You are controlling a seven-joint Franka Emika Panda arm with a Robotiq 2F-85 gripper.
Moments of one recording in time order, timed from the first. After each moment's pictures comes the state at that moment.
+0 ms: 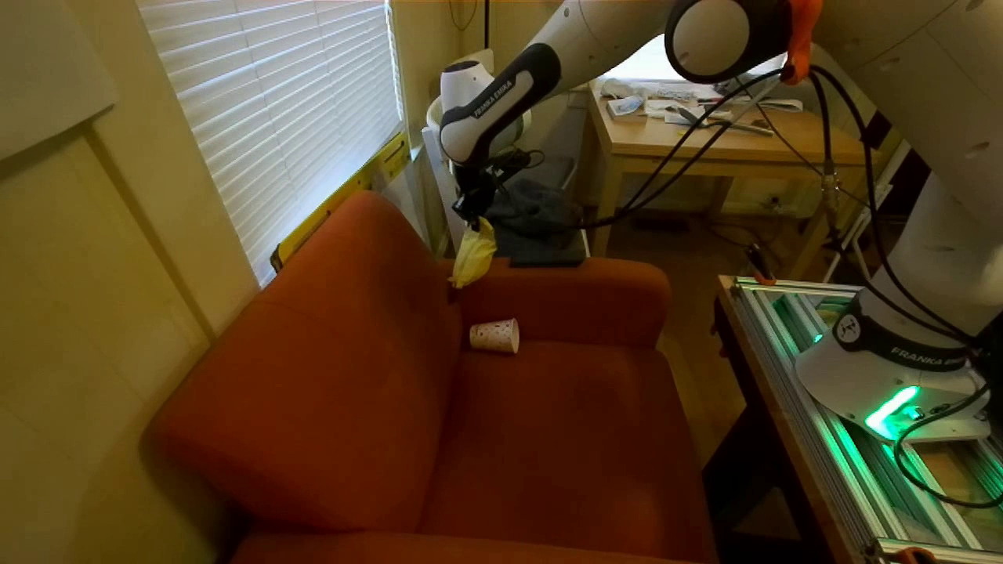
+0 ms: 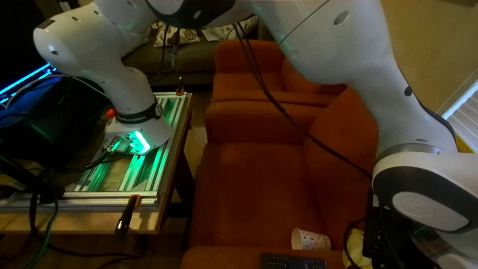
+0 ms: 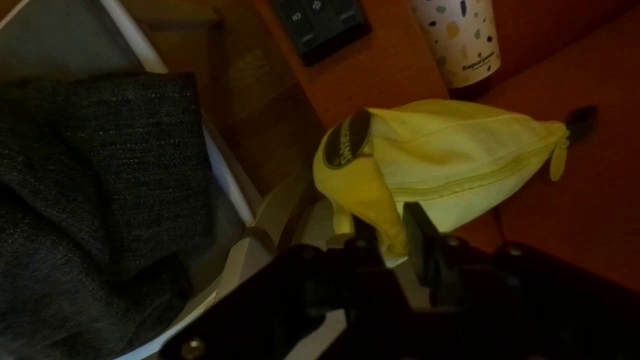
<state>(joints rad) -0.37 0.96 -0.25 -1.34 0.09 2.29 -0.04</state>
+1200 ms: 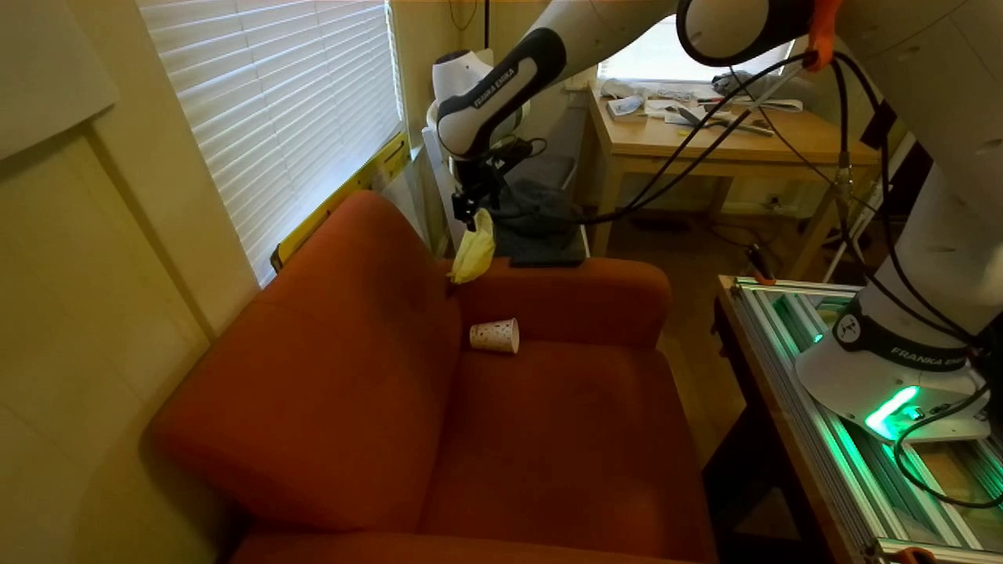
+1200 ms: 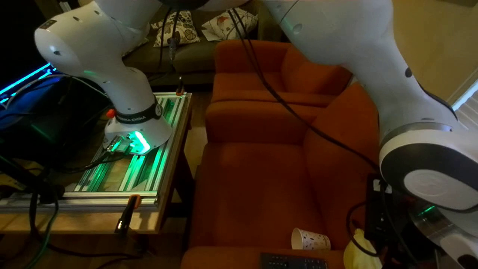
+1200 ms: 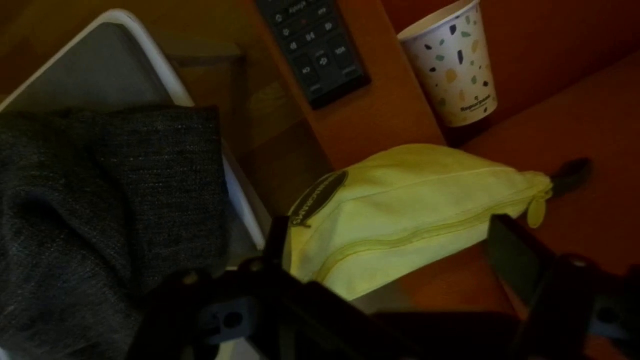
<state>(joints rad) -0.33 0.90 -0.26 -1.39 0.04 2.20 0.00</state>
